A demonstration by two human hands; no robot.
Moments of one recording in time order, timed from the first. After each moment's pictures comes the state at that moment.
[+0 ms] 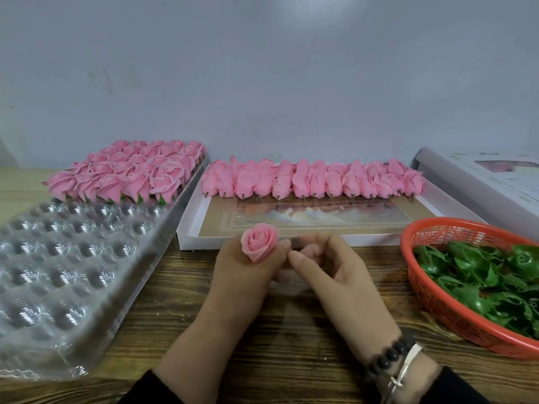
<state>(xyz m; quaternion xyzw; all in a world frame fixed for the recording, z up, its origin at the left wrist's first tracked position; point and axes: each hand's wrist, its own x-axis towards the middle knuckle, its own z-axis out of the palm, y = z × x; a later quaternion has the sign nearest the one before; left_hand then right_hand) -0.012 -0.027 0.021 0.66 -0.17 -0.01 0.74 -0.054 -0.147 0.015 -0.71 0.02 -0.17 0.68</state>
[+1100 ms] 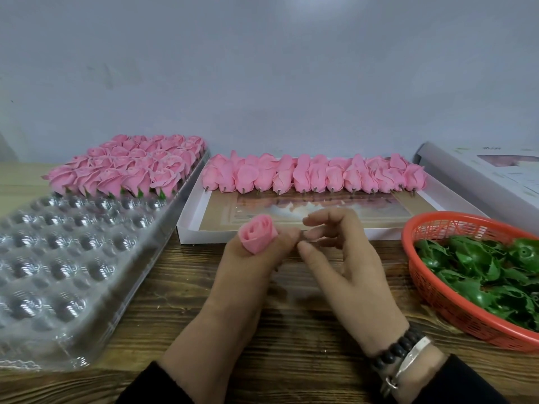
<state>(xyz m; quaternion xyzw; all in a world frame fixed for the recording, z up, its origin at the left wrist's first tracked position) -0.021 -0.033 0.026 0.58 -0.15 -0.09 0.80 -0.058 -0.151 0.021 -0.78 -0.08 -0.28 0.55</state>
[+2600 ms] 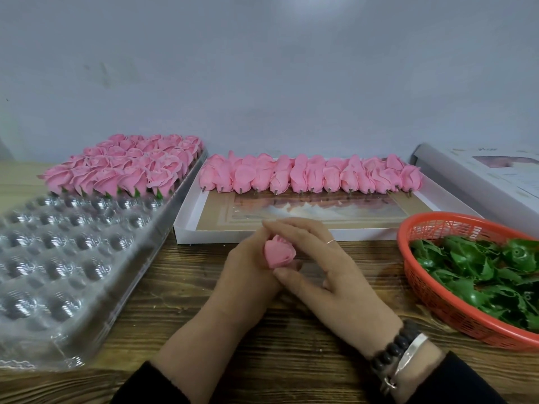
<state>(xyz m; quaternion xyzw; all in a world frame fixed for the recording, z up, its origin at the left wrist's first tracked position) -0.012 -0.028 0.020 0.77 -0.24 -0.03 0.60 -0.058 -0.155 0.022 -0.84 -0.18 -0.18 0.47</state>
